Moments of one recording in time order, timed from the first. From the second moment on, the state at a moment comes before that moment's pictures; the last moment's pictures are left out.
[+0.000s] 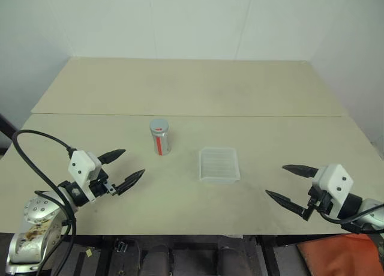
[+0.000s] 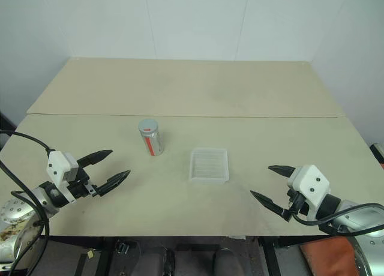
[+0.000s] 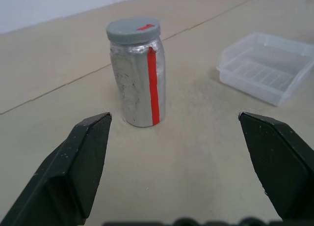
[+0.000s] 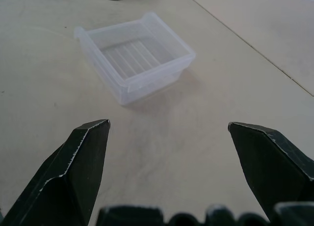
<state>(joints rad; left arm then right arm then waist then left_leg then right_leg) 0.13 0.60 0.29 -0.36 -0.47 0.23 -0.80 0.30 -0.77 -0.40 -0.58 0.40 0.31 0.88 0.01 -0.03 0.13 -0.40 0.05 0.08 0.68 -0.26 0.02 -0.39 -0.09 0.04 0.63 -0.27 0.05</state>
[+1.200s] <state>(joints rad) -0.13 0.12 0.02 0.01 -0.08 -0.05 -0.25 0.18 -0.74 -0.25 -0.62 0.40 0.34 0.74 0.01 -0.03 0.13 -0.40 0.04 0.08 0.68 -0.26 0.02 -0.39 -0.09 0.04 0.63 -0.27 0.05</state>
